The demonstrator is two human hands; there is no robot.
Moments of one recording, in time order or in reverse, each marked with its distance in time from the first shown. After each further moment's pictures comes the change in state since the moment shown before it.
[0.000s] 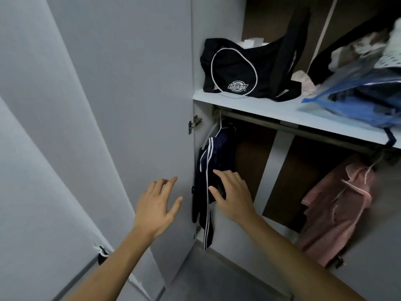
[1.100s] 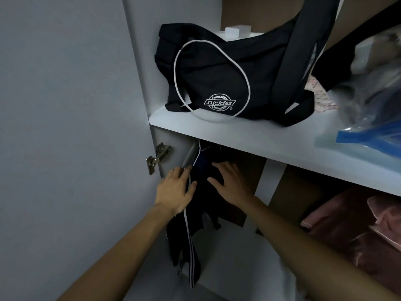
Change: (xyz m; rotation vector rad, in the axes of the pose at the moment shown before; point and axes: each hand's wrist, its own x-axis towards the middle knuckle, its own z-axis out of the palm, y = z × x) left_hand 0.308 0.022 0.177 -0.002 -0.178 0.058; right_hand 0.231 0.220 0.070 0.000 -0.172 0.159
